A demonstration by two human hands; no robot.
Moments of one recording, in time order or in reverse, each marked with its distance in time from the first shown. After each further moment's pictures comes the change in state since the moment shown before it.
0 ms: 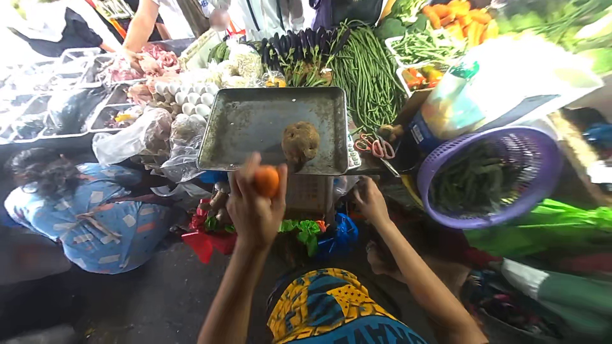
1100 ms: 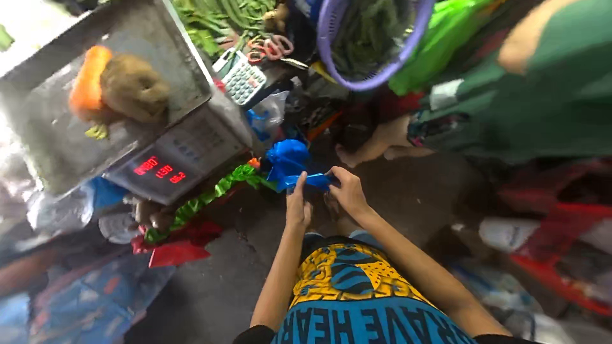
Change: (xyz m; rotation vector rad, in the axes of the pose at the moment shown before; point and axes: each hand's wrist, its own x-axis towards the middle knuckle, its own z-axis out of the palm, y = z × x) left_hand -0.252 0.072 0.076 -1.134 -0.978 -1.455; right_hand -0.258 -0.022 0.004 0.325 0.261 0.280
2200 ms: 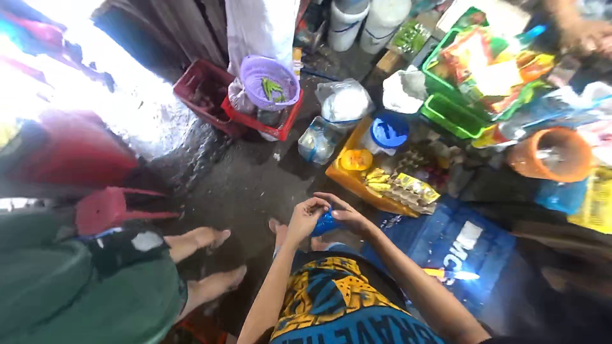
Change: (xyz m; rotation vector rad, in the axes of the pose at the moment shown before) left_hand -0.283 -0.547 0.357 1.301 -2.213 -0.448; right_hand -0.548 0.278 -0.259 1.031 1.386 0.352
